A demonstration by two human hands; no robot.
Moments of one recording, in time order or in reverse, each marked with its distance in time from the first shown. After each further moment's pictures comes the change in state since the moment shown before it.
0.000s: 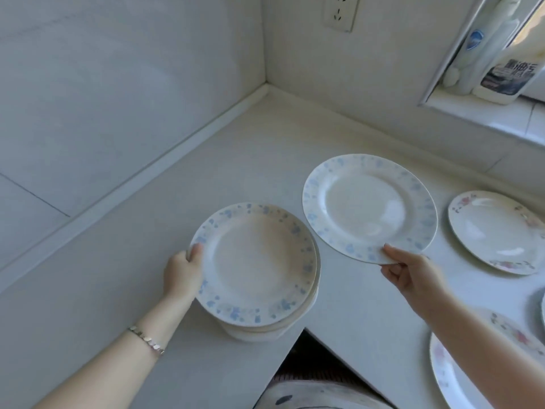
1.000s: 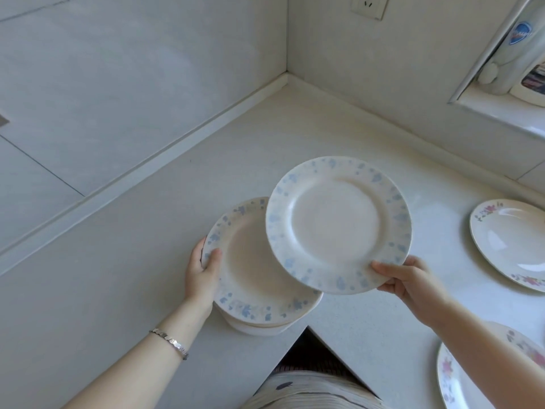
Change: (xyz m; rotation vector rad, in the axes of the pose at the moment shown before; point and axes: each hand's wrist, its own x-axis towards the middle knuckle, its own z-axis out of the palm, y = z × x) left_hand -0.018 -0.020 0.031 -0.624 -0.016 -0.023; right_hand 0.018 0.012 -0.003 -0.388 -0.344 0.045
